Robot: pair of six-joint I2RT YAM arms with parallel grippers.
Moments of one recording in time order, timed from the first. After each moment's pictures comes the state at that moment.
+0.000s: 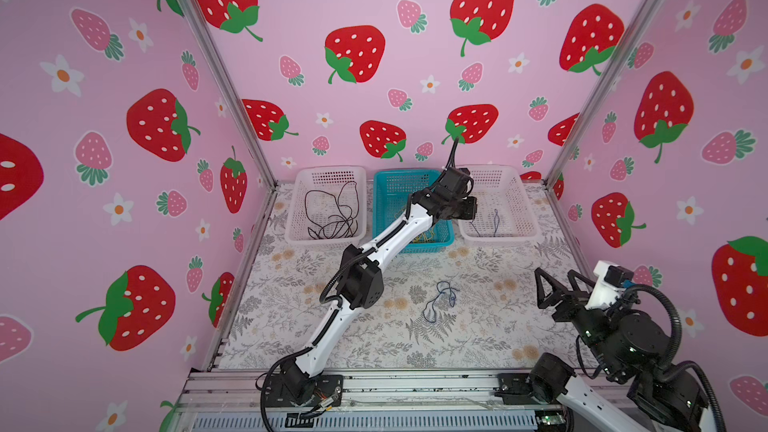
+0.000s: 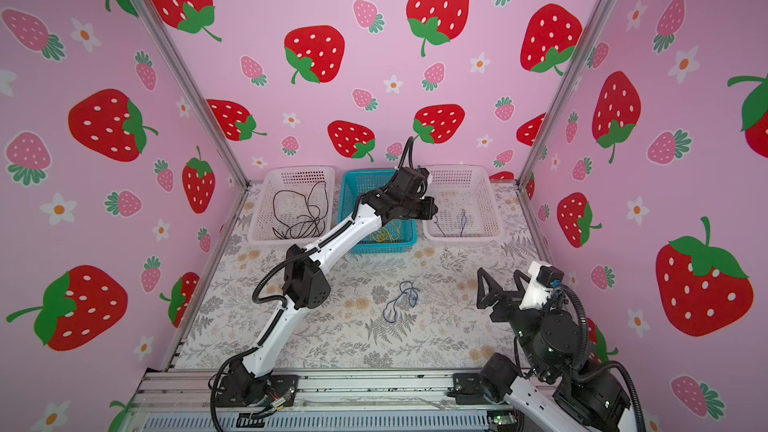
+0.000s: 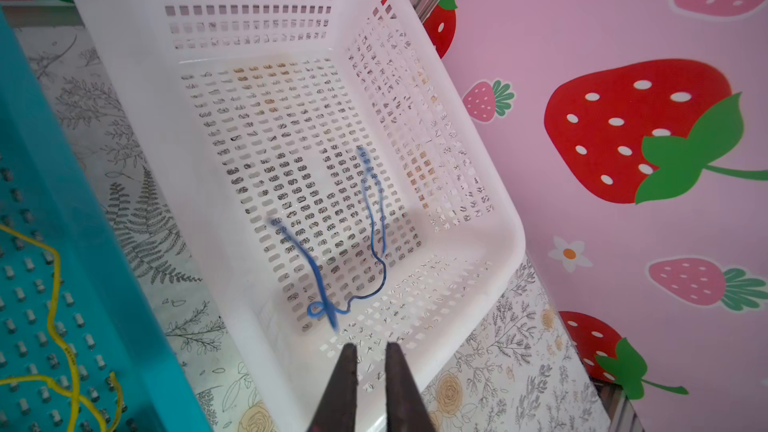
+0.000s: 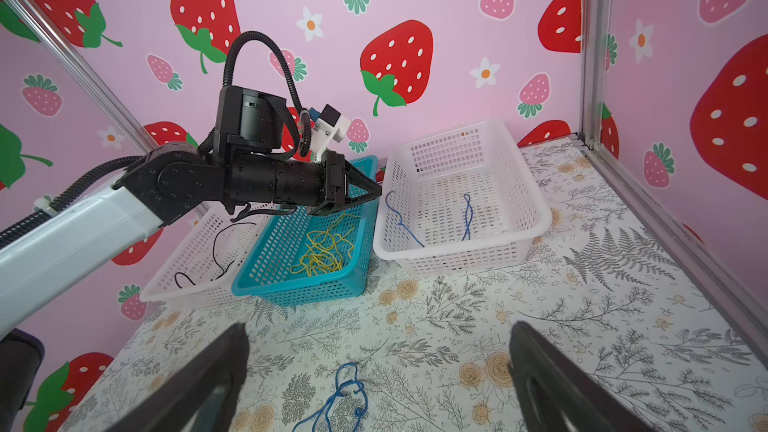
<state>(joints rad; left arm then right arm) -0.76 2.49 2.56 -0.71 0.21 -0.49 0.88 0.18 0.80 -0.76 0.57 0.43</state>
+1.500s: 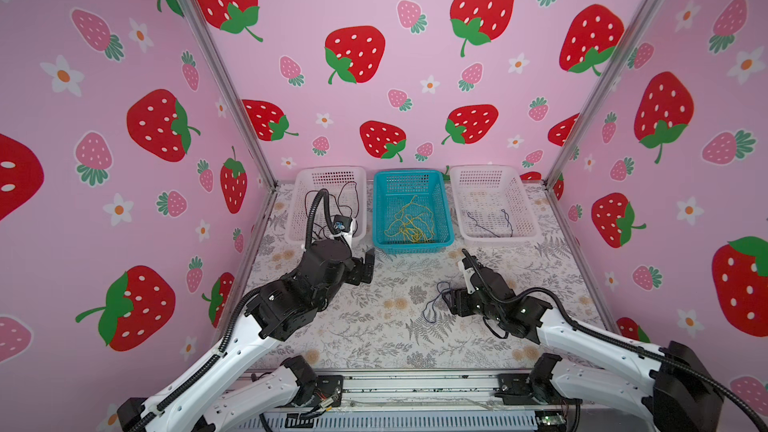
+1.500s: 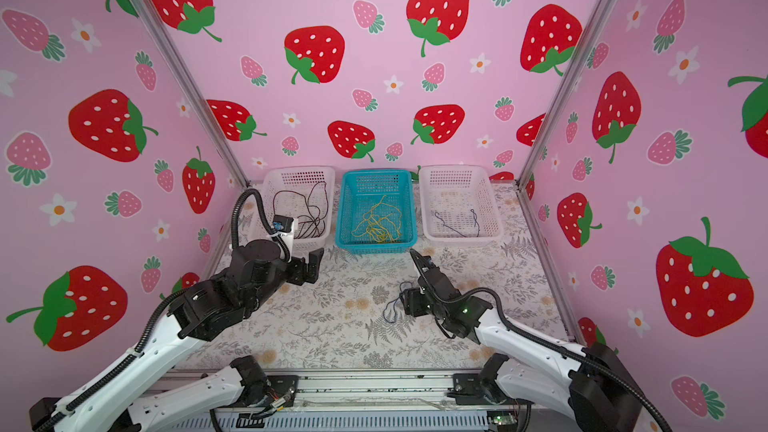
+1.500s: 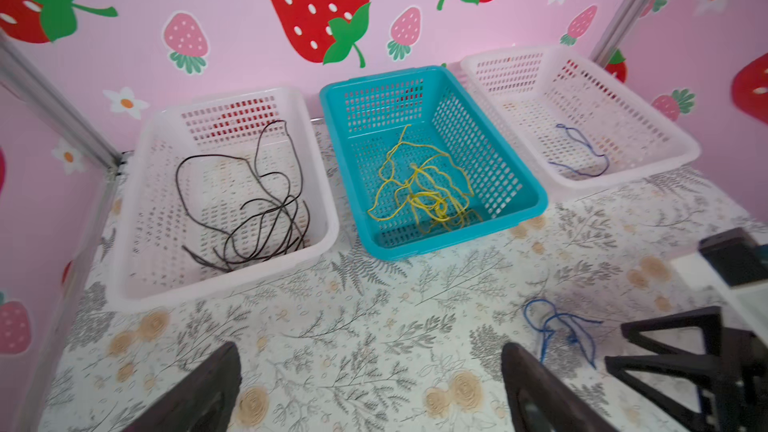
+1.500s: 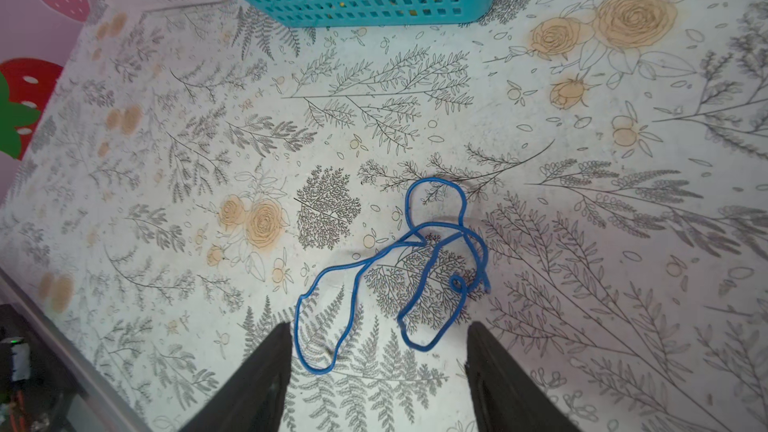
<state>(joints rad) -0.76 0.82 0.99 -0.71 -0.47 -0.25 0.91 1.09 0.51 -0.21 0.05 0.56</state>
